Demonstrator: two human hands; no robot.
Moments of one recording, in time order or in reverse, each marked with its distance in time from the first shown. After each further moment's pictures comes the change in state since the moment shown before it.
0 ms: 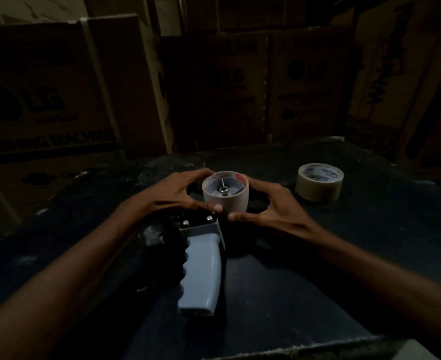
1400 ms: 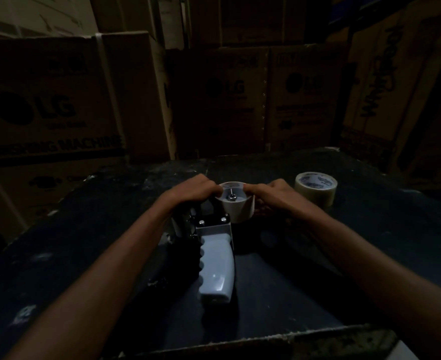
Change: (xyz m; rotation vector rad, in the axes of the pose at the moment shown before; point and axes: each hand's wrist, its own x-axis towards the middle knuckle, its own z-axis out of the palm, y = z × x) left_hand 0.028 0.017 0.008 -0.101 0.026 -0.302; right_hand 0.029 -0.021 -0.013 0.205 0.112 0.710
